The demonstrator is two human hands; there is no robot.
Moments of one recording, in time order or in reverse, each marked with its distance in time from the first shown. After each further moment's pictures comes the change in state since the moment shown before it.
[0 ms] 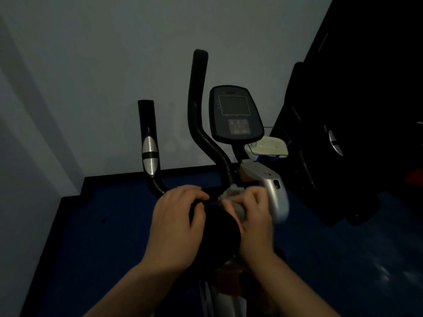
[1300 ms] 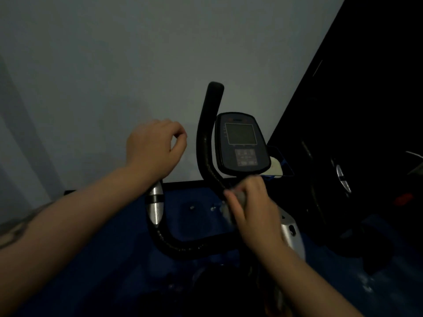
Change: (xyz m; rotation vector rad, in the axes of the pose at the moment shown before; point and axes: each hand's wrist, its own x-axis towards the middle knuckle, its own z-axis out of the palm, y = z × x) left_hand 0.207 -0.050 -0.052 0.383 0.283 0.291; right_hand 0.105 -0.018 0.020 -0.286 -0.173 -0.047
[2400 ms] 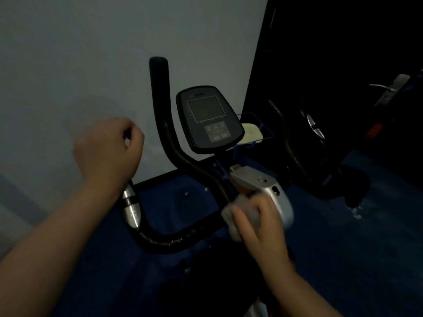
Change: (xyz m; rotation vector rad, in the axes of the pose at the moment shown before) left_hand 0.000 -0.002 0.010 0.077 0.098 -0.010; right_hand -0.087 0.006 0.003 0.359 0.201 0.415
